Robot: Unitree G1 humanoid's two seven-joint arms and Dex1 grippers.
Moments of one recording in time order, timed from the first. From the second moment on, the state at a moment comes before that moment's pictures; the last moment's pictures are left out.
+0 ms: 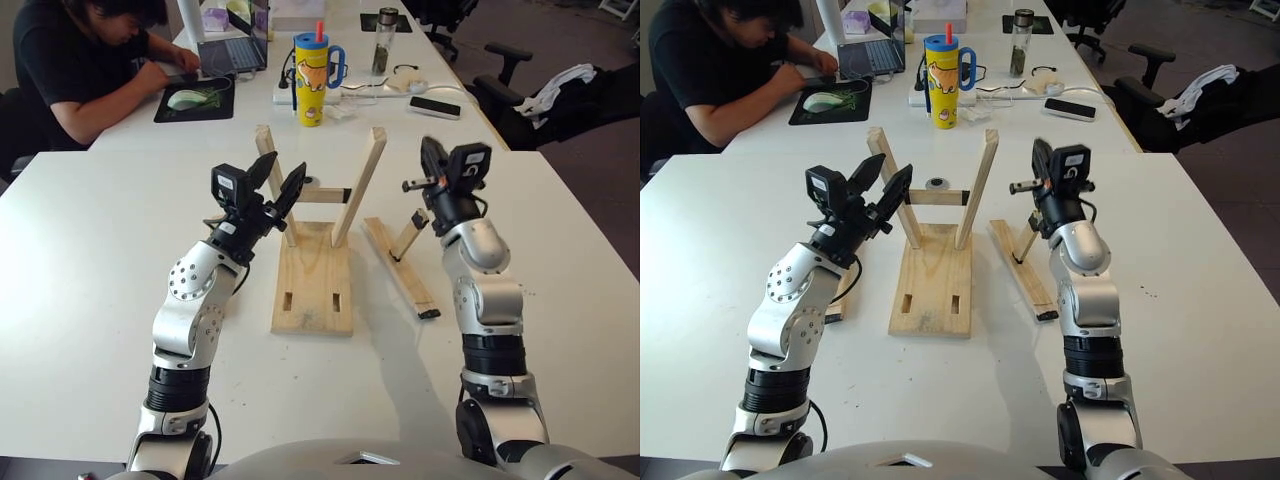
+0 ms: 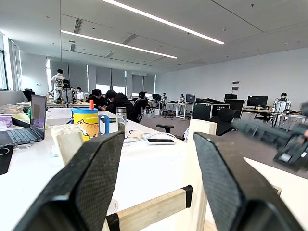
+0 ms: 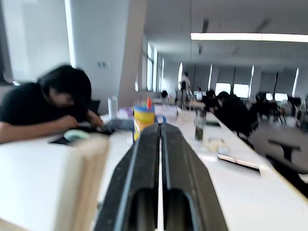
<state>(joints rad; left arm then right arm) -0.24 0.14 -0.03 -0.32 -0.35 0.24 -0.36 -0.42 -0.19 -0.08 -0.21 0.20 0.16 0.19</state>
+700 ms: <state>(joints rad) -0.16 0.14 -0.05 -0.37 -0.39 0.28 -0.36 0.04 -0.49 -0.03 -0.39 0.28 0.68 0.40</state>
